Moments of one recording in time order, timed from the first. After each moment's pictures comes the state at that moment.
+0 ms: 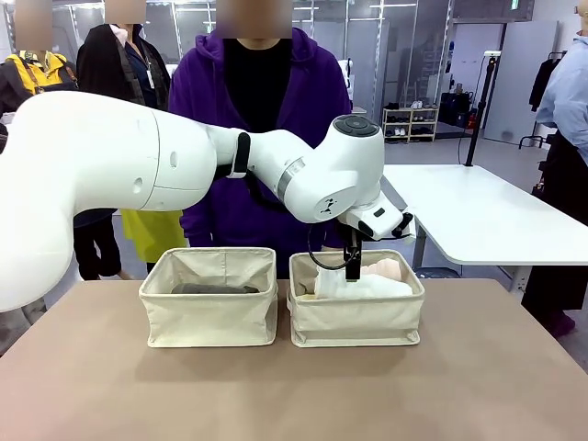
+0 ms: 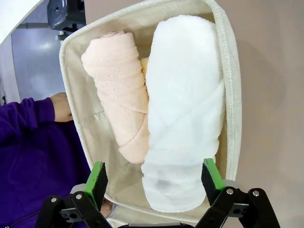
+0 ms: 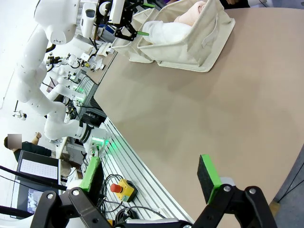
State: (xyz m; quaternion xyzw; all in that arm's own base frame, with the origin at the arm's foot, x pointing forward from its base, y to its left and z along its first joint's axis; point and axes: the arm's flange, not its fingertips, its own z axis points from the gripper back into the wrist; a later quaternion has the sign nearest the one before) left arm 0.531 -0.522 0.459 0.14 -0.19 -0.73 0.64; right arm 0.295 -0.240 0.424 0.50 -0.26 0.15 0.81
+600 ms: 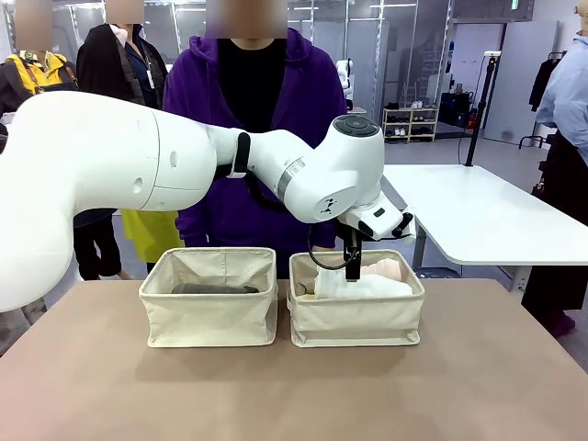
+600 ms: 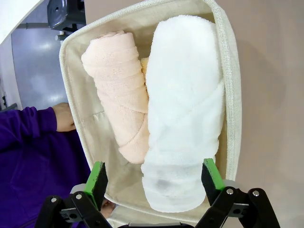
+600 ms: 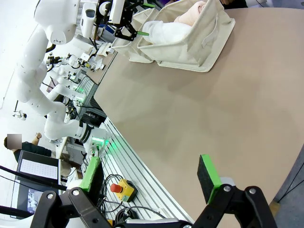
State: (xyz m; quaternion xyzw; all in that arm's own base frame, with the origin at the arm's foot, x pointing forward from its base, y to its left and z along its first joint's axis) left arm 0.531 -0.522 0.459 0.14 -0.19 -0.73 0.64; right arm 0.295 -0.240 0.424 0.50 -0.26 0.15 0.81
